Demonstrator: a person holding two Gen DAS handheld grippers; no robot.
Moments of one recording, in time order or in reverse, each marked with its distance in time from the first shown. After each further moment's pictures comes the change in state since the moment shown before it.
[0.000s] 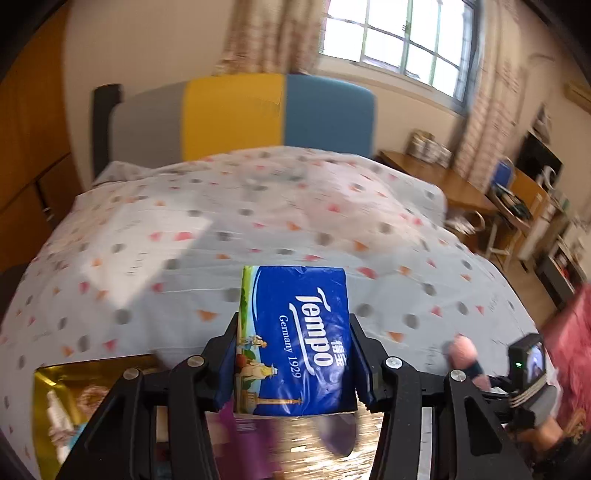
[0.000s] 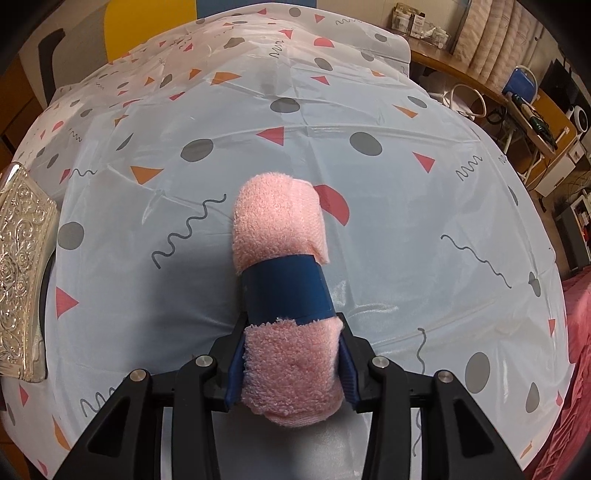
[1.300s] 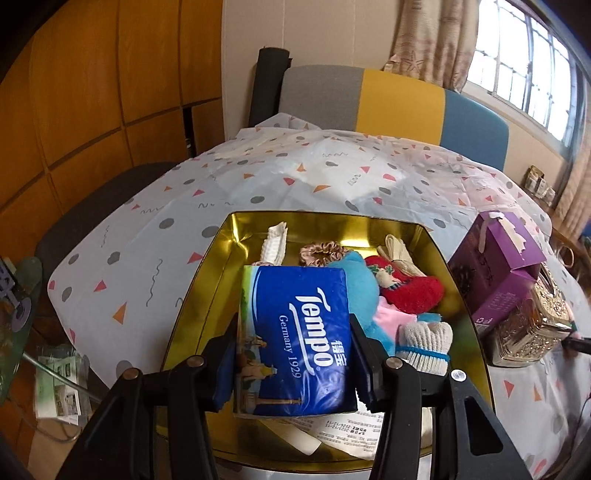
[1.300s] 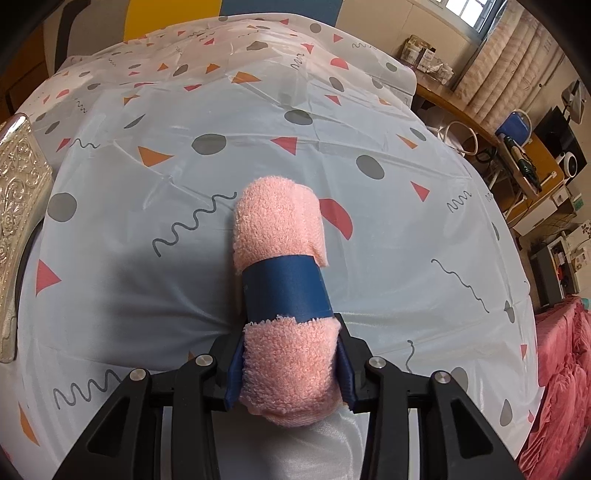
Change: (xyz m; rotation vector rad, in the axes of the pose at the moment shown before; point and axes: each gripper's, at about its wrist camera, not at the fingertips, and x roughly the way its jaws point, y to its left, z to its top) left arm -0.100 0.196 -0.203 -0.257 -0.024 0.348; right arm -0.003 0.020 -0.008 -0.122 -0.059 -0.134
